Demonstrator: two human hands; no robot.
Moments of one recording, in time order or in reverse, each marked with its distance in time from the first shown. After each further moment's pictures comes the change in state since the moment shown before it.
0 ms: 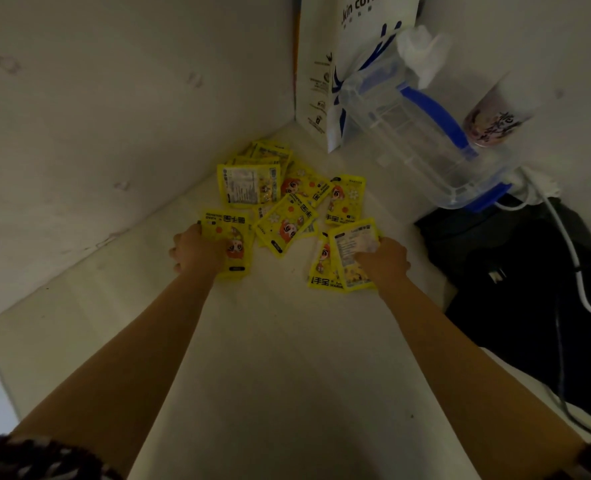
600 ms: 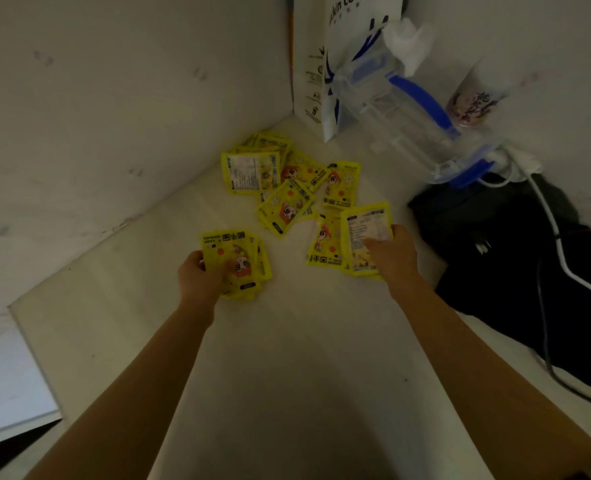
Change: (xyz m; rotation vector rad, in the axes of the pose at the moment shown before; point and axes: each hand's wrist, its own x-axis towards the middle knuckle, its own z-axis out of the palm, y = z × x) left_hand -0.098 -0.041 -0.032 -0.498 -0.141 0.011; right_hand -0.058 0.020 -0.030 0.391 0.046 -0.135
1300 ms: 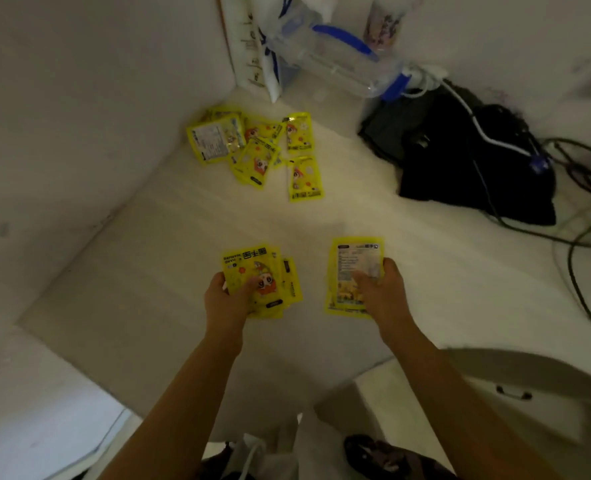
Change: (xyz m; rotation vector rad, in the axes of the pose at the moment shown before) left_hand -0.097 -0.077 -0.067 -0.006 -0.324 0.017; right_hand -0.224 0.105 0.016 0.219 0.174 0.092
